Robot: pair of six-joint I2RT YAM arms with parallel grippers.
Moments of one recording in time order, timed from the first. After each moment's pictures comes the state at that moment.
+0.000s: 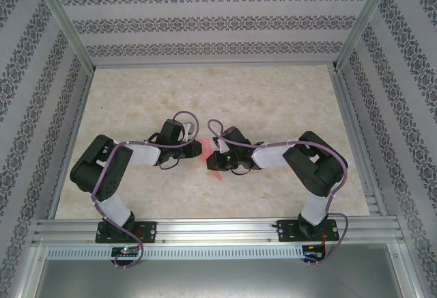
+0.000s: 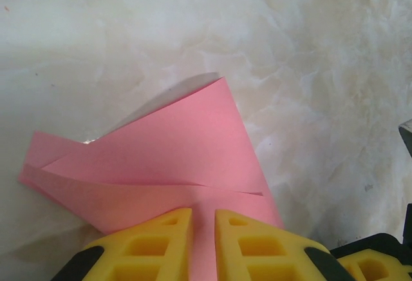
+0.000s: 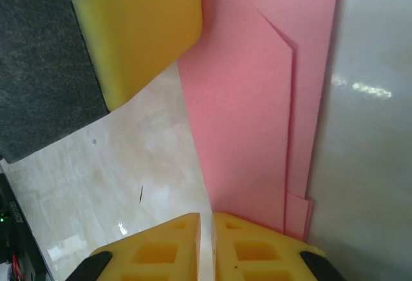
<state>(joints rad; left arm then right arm) -0.47 1.71 0.68 0.19 0.41 -0.57 0.75 1.81 0.79 0.11 -0.47 0.66</state>
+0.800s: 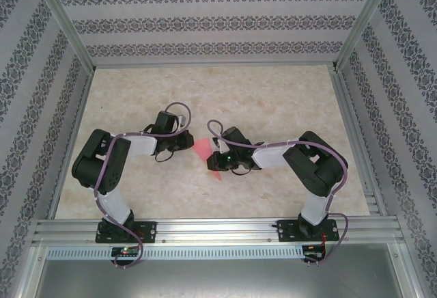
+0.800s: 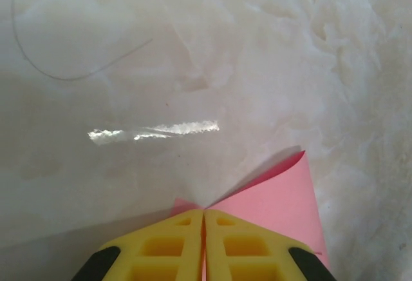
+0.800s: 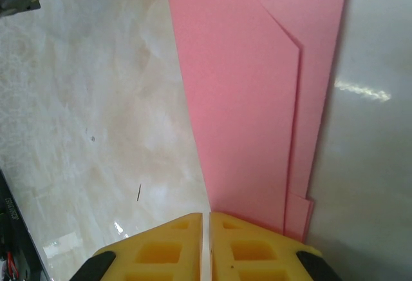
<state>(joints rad) -0.36 1.76 0.79 0.06 0.38 -0.56 0.75 1.81 0.79 0.11 -0.47 0.63</state>
